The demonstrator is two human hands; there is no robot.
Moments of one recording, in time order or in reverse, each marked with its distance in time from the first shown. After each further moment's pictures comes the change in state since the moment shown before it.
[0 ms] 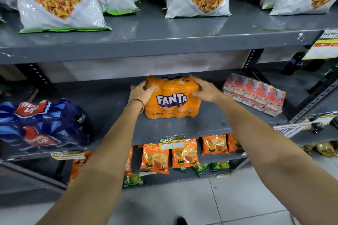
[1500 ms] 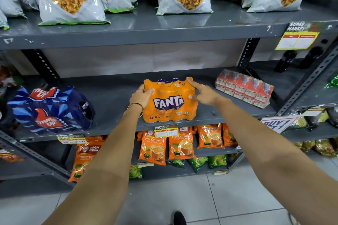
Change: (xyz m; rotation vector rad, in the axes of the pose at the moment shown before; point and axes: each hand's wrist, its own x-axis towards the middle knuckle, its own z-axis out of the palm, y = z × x) left_hand -0.078 -0.008 0.017 -0.051 0.039 -0.026; right_hand -0.077 0.011 0.003 0.033 -0.096 -0.072
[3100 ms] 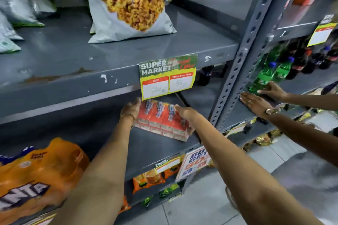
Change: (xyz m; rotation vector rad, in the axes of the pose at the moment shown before) left_hand 0.093 0.218 0.316 0.131 -0.224 0.006; right_hand 0.048 0.246 -0.190 0.715 0.316 0.671
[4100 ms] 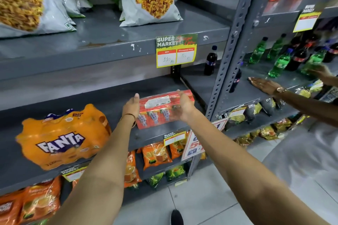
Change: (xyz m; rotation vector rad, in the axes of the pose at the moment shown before) left_hand -0.094 -0.060 -0.030 -0.154 0.091 0.050; right_hand -0.098 0.031 0.038 0.512 -0.165 -0.005
